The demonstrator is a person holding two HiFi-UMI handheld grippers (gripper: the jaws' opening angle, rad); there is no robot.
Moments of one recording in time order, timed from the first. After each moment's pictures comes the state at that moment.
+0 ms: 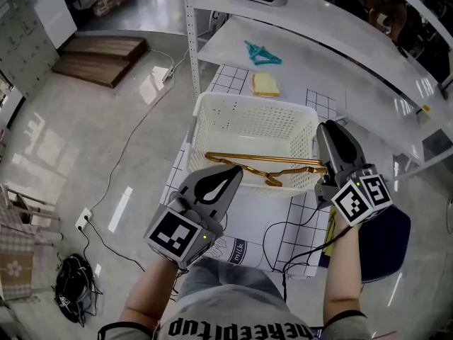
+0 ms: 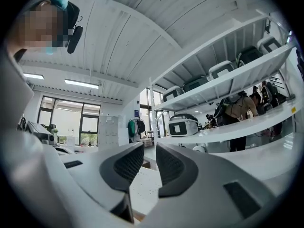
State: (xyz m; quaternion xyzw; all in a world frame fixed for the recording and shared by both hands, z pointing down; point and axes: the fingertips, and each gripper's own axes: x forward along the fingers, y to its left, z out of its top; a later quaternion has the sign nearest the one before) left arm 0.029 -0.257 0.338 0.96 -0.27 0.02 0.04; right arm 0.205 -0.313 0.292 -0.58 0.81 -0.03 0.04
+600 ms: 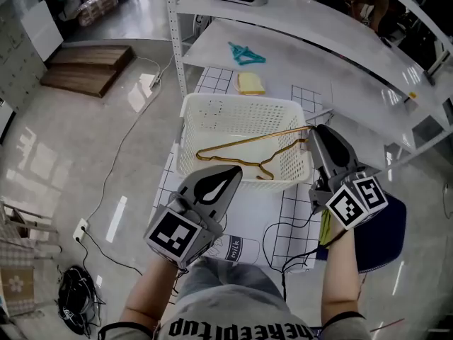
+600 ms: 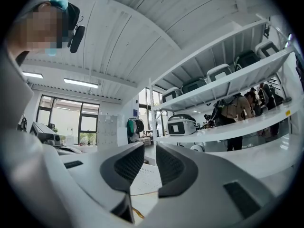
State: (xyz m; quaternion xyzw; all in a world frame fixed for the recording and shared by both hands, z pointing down) left arm 0.048 -0.239 0.330 0.97 -0.23 0.02 0.04; right arm 0.210 -0.279 0.288 -0.59 0.81 -0.03 0.03
